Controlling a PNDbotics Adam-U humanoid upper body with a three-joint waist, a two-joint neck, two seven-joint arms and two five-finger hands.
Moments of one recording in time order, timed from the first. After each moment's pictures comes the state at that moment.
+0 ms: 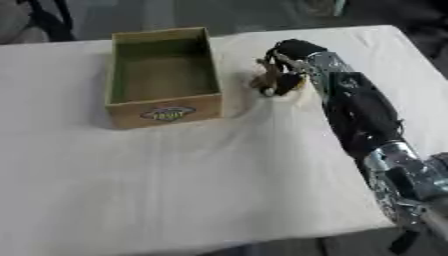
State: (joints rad) left arm -0.24 0.29 -0.06 -1.79 0.33 0.05 0.14; right arm -0.99 -0.45 -0.03 -0.61 1.26 -0.42 0.15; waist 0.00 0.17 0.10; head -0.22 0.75
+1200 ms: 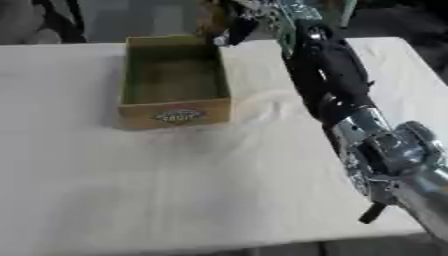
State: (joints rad) left arm -0.24 0.29 -0.07 -1.79 0.33 0.05 0.13; right arm -1.16 -0.32 0.03 -0.74 1.17 -0.51 0.21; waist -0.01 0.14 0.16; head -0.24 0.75
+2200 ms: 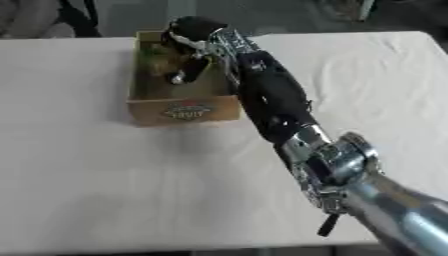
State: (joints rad) left arm -0.27 0.26 -0.09 -1.79 0.34 0.06 0.11; right arm -1.13 -0.21 0.02 -0.66 1.29 -0.48 0.18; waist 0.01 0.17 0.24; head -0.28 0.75
